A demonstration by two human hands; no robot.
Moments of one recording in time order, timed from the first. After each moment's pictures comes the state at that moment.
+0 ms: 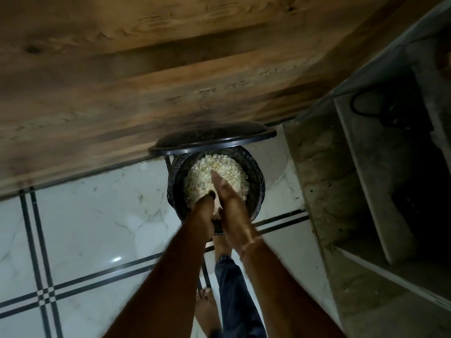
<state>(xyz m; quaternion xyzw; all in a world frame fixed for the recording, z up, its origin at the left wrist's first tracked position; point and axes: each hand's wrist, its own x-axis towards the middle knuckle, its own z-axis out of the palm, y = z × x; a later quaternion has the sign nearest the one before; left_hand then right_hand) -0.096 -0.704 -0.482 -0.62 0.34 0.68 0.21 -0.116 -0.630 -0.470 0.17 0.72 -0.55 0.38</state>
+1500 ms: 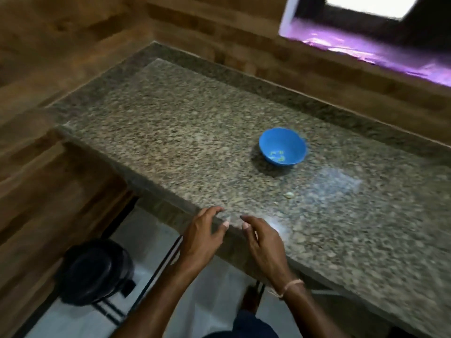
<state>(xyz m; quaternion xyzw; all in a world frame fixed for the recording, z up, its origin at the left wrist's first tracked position) 0.057 -0.200 0.037 0.14 0.89 0.40 0.15 0.142 -0.043 0.021 0.19 0.89 -0.41 -0.04</state>
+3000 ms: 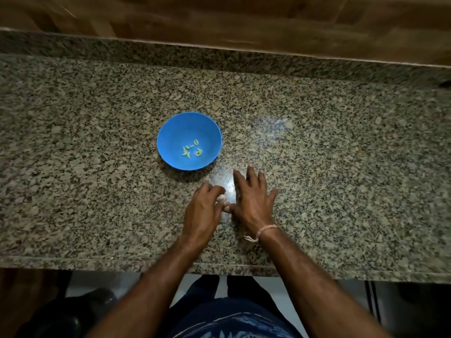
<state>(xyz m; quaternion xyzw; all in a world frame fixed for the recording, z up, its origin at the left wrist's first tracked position) -0.011 0.033 -0.030 0.41 0.85 0.30 0.16 0.079 0.153 -0.022 0.41 0.87 -0.25 0.09</state>
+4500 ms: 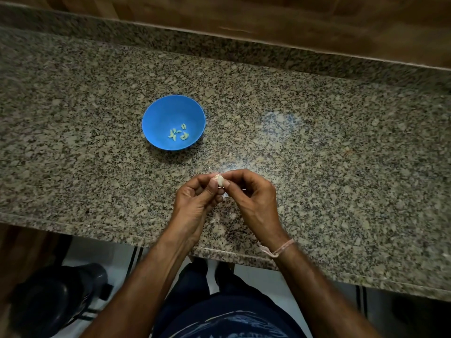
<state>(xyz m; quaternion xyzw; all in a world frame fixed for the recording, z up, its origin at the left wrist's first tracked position) 0.062 0.059 0.031 -0.05 0.53 0.74 0.41 0.157 0.171 0.039 0.29 0.68 -0.65 -0.20</state>
